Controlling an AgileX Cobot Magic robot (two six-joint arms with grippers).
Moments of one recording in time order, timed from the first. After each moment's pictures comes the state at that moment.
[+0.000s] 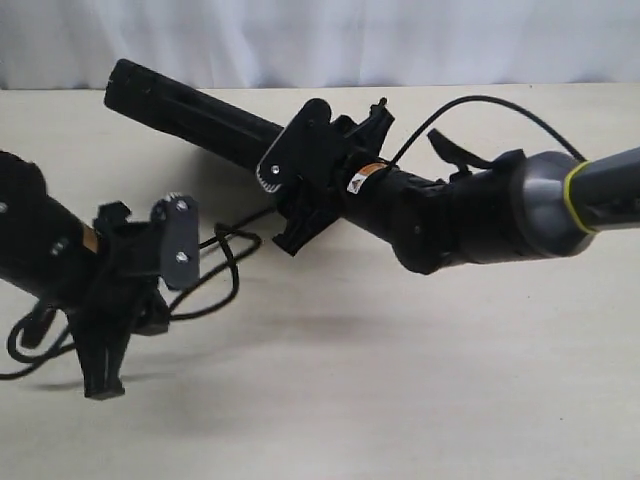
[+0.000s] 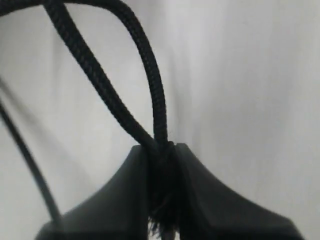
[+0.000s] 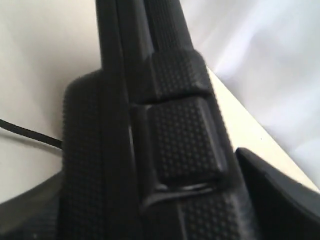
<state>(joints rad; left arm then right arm) -0.38 1.51 -0.71 -0.15 0.57 0.97 0.65 1.90 -0.96 0.38 -0.41 -0.84</state>
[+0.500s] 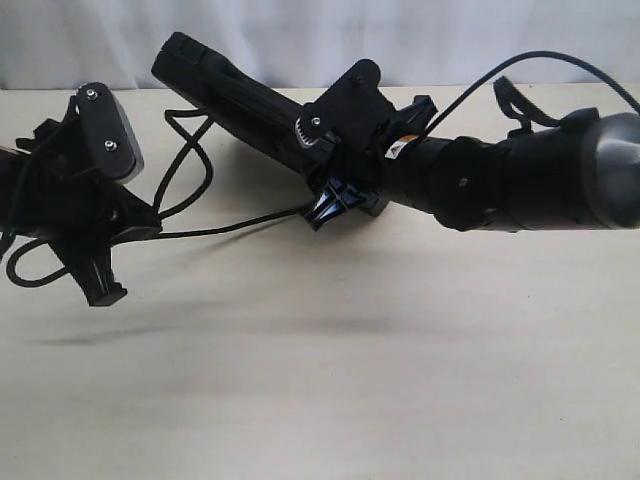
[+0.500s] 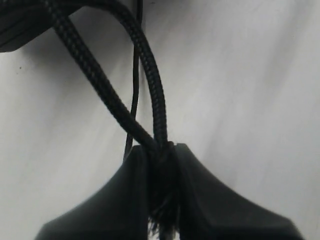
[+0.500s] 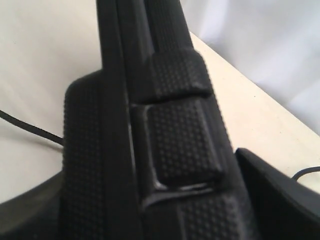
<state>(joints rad) -0.14 1.42 -0.71 -0.72 0.41 1.48 0.59 1.80 -0.96 0.48 -0.22 -0.80</state>
